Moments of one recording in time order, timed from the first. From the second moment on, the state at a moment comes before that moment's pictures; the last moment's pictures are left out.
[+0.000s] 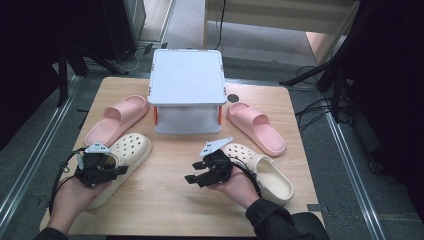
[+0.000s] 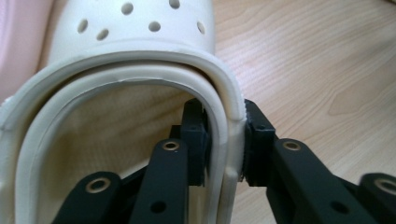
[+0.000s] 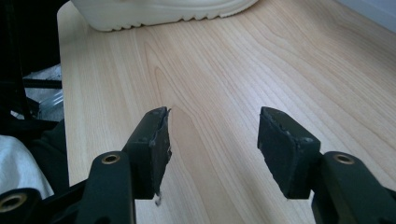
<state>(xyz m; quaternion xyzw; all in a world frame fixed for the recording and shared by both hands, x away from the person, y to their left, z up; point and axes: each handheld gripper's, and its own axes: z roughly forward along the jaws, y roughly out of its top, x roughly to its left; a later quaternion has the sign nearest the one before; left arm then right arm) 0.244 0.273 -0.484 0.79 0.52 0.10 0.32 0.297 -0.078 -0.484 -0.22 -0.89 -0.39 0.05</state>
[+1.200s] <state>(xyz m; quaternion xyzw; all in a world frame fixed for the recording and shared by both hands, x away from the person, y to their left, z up) 0.261 0.163 -0.468 0.84 0.41 0.06 0.34 0.288 -0.112 -0.482 -0.27 -0.87 -0.40 0.02</state>
